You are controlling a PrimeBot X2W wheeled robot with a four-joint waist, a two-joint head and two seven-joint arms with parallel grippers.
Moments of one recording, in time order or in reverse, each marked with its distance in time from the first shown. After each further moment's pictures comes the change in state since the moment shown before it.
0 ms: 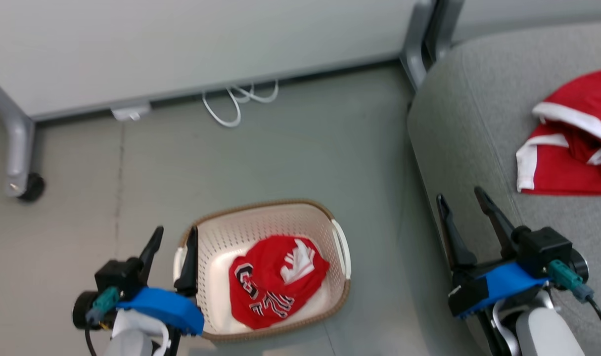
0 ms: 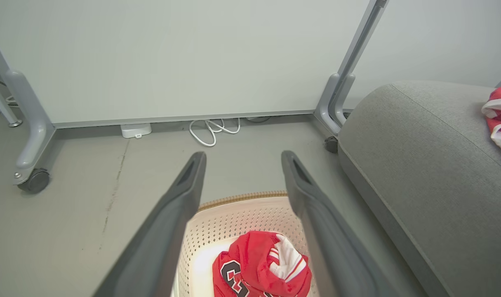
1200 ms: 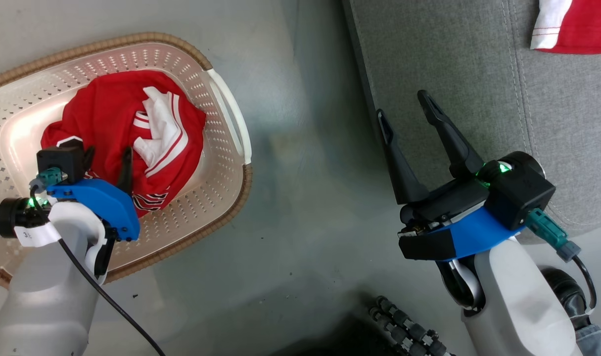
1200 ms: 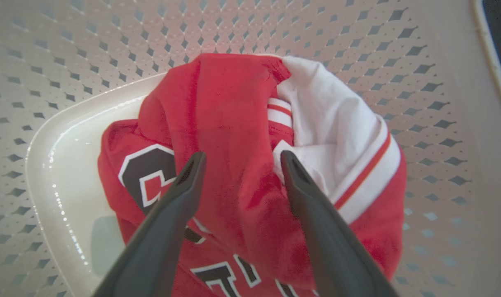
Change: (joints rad) left arm -0.561 0.153 -0.206 0.545 -0.122 0.000 0.066; right arm -0.278 0.000 0.215 -0.055 0.074 0.000 -0.116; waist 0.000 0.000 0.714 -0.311
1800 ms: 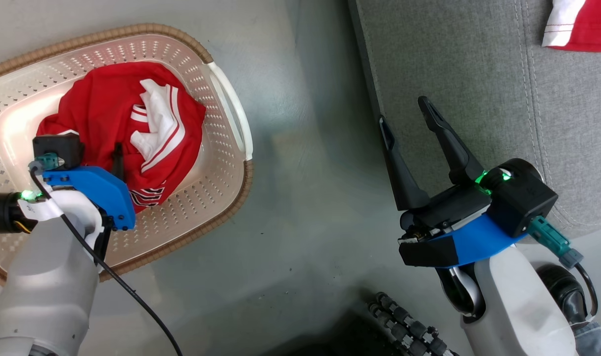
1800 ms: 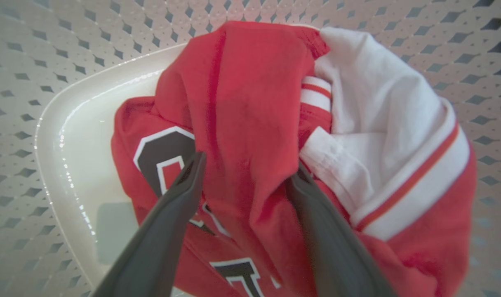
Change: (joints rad) left arm -0.090 -0.021 -0.016 0.138 -0.011 0.035 0.041; right arm 0.026 0.000 0.004 -0.015 0.021 0.000 -0.017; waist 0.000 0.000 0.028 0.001
